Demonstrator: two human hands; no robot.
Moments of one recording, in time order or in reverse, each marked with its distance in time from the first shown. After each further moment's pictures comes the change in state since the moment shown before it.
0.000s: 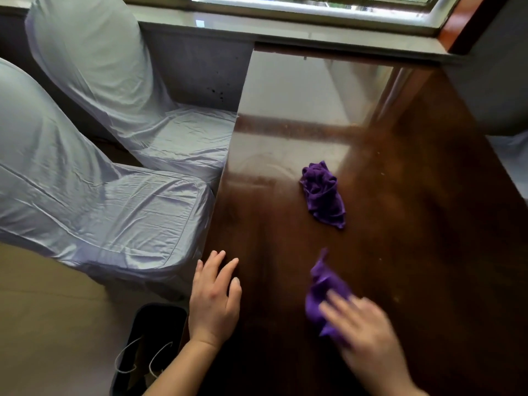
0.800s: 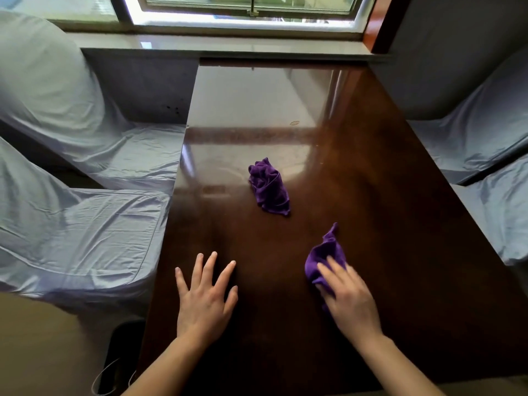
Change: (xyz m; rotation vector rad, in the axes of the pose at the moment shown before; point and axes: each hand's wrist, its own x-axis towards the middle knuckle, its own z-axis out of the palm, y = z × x) left_hand -0.024 0.040 0.028 0.509 -0.300 0.204; right_hand -0.031 0.043 -0.016 0.014 0.036 0.465
